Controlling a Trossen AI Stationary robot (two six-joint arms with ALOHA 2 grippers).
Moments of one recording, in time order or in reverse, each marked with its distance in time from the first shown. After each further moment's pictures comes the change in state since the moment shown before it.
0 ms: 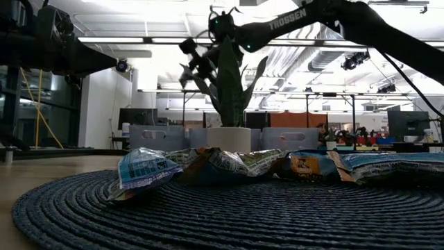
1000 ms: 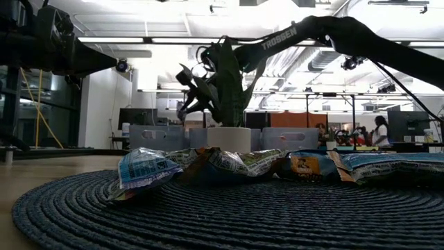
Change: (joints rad) left arm 0.000 0.000 0.000 0.000 0.002 0.000; right arm -0.026 0.118 0.000 -0.180 -0.222 0.017
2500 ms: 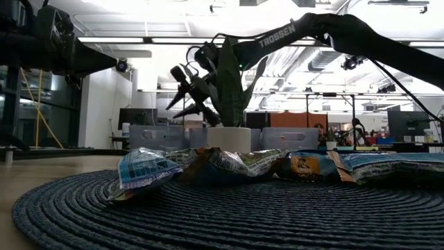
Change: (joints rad) left arm 0.000 0.000 0.000 0.000 -0.001 0.000; right arm 0.042 0.002 0.000 -0.060 -0.174 -0.057
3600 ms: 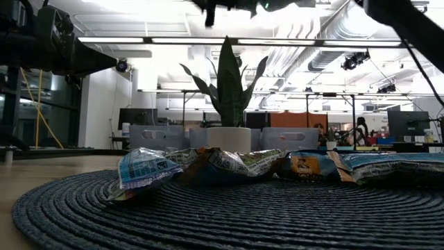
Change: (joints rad) left arm 0.000 0.000 0.000 0.000 0.000 0.000; right arm -0.008 -0.353 0.000 0.484 -0.266 -0.329
